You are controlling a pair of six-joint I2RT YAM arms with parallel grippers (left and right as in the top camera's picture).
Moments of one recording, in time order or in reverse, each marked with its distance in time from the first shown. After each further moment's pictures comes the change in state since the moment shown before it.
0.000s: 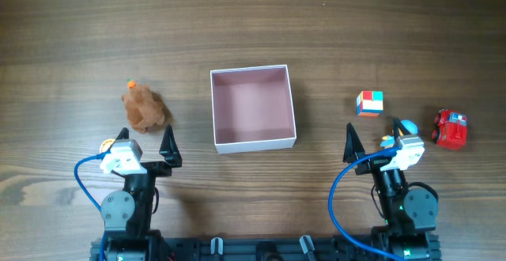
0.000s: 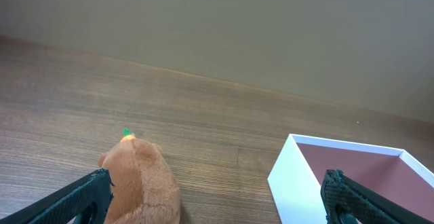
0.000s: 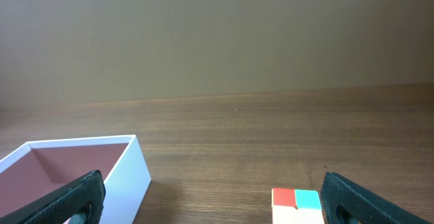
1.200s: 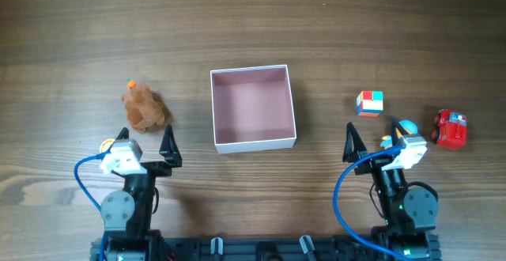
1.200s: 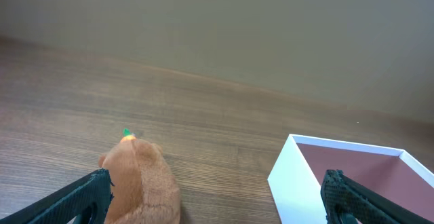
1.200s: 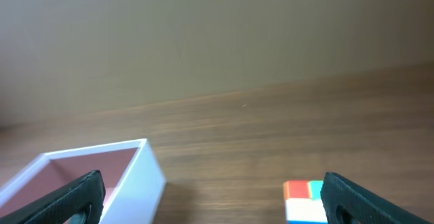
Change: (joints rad) left arm 0.000 0.000 0.000 0.002 0.000 0.000; right arm 0.000 0.009 0.000 0.000 -0.019 0.121
